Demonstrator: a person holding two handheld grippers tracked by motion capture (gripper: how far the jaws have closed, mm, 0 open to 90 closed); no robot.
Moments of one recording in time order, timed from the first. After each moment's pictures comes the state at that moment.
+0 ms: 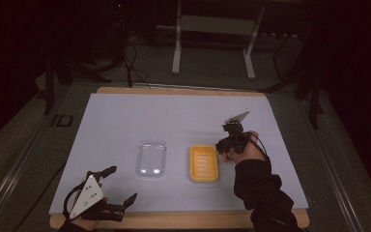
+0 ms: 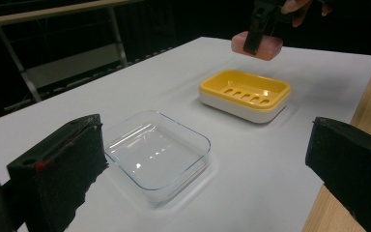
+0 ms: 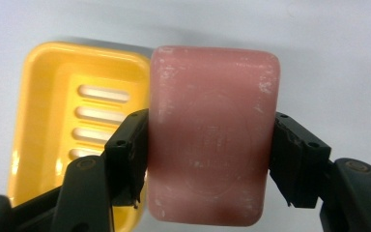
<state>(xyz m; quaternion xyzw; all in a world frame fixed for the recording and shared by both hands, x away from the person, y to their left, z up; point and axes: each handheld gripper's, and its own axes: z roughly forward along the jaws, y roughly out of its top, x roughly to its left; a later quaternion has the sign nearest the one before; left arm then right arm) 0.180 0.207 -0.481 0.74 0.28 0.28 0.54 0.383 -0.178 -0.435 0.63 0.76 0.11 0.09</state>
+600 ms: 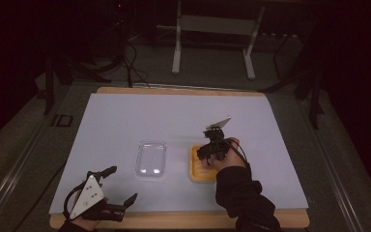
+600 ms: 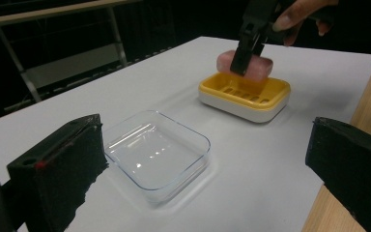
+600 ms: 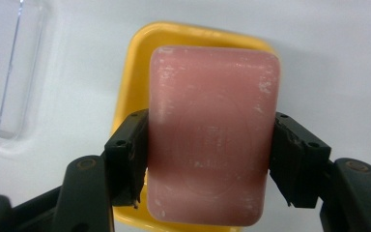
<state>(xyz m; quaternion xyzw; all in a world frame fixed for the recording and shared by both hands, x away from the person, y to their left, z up) 0.179 0.206 -0.481 0.75 0.28 0.28 0.54 0.367 -0.127 -0.452 0.61 0.78 0.14 0.04</state>
